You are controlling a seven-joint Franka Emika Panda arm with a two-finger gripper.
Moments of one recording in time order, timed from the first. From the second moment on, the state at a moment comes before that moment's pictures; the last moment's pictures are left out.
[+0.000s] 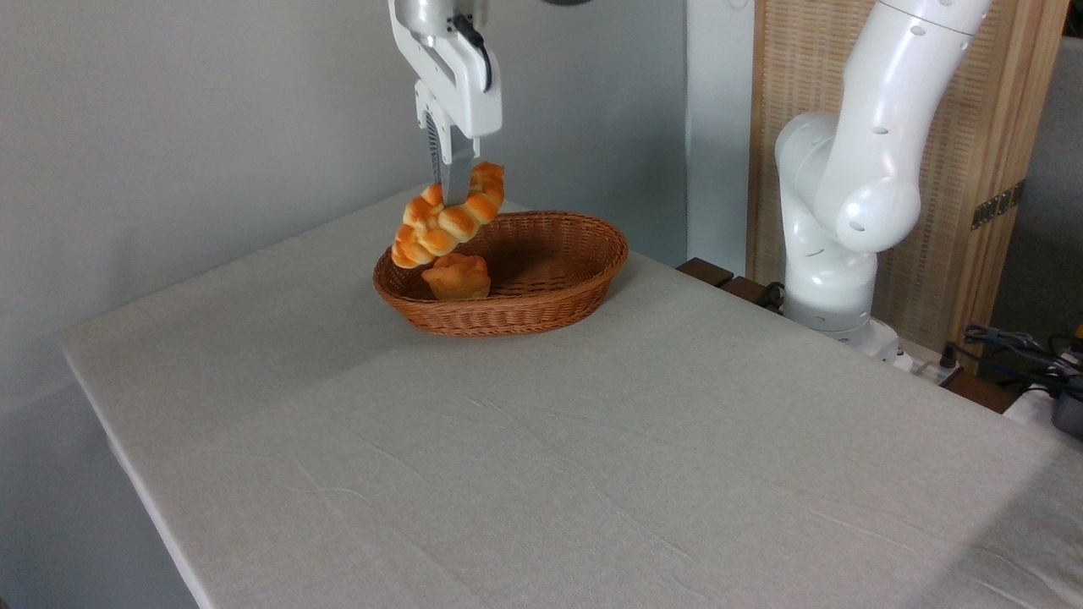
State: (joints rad) arm -0.61 -0.40 0.20 -2.08 -0.15 1.82 0.64
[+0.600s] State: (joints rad) arm -0.60 -0.11 0.21 -2.07 0.22 2.29 0.67
